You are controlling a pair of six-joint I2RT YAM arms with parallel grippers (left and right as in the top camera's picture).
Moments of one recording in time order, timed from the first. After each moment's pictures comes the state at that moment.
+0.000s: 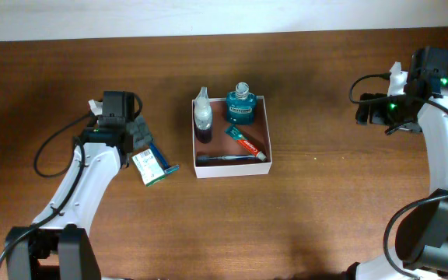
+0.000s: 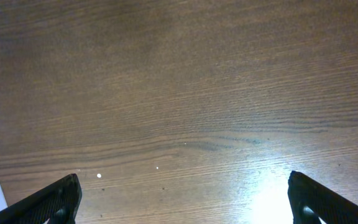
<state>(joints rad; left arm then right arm) -0.07 1.60 1.08 -0.57 -0.31 -0.45 -0.28 1.75 1.52 -1.02 -0.08 -0.07</state>
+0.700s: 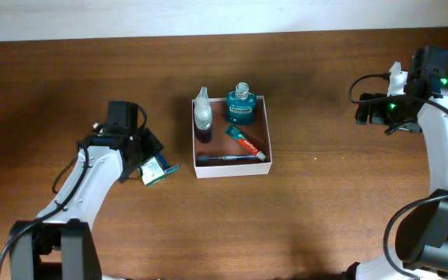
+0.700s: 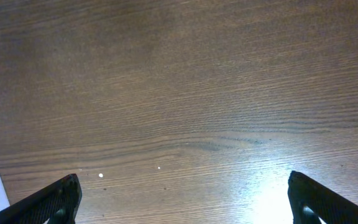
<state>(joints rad) -0.07 1.63 1.01 -0.66 -0.06 -0.75 -0.28 1.75 1.52 -1.02 -0.09 -0.07</state>
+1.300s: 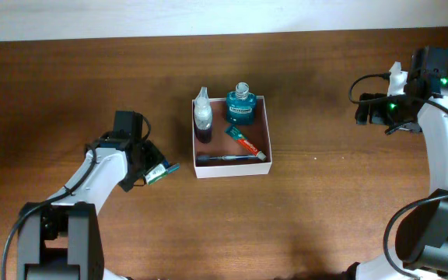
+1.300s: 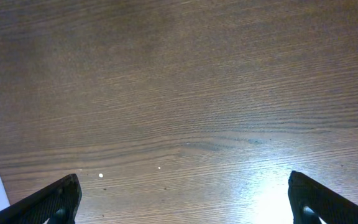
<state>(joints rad) -0.07 1.69 0.95 -0.60 -0.05 -0.76 -0.28 1.75 1.52 -1.02 -0.09 -0.07</state>
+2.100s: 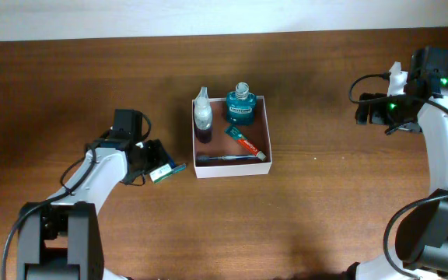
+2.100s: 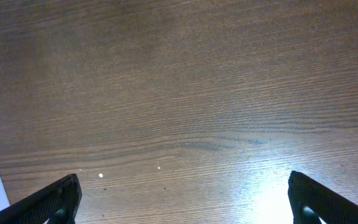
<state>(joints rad) -0.07 1.69 0.95 -0.56 0.05 -0.50 -0.28 1.75 1.52 -1.02 -0.09 -0.07</state>
